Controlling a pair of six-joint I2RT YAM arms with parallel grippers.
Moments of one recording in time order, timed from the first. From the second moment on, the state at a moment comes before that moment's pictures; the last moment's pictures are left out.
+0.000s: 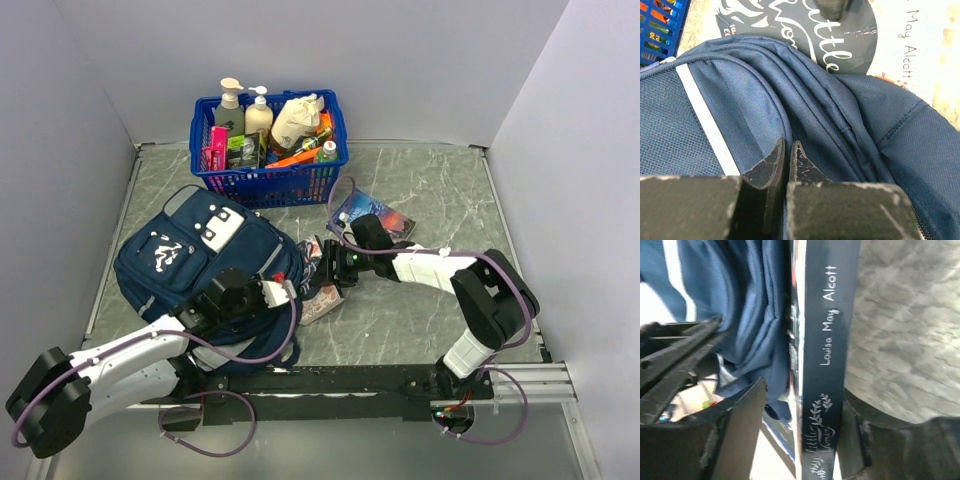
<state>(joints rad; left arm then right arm) -0.76 0.92 0.33 0.07 0.05 0.56 0.60 1.61 0.81 -0.01 -0.56 0.72</state>
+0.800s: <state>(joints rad) -0.54 0.81 0.88 -0.19 -0.07 0.51 0.57 1.06 0.92 -0.50 -0.24 0.52</state>
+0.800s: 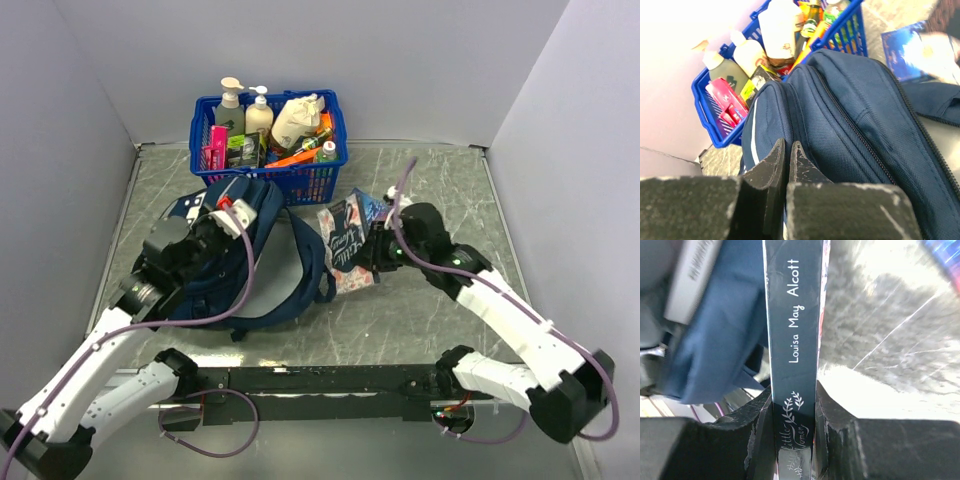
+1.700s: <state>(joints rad) -0.55 0.61 0.81 -0.23 -0.06 0.40 0.57 0.91 0.72 -0.27 -0.60 0.86</state>
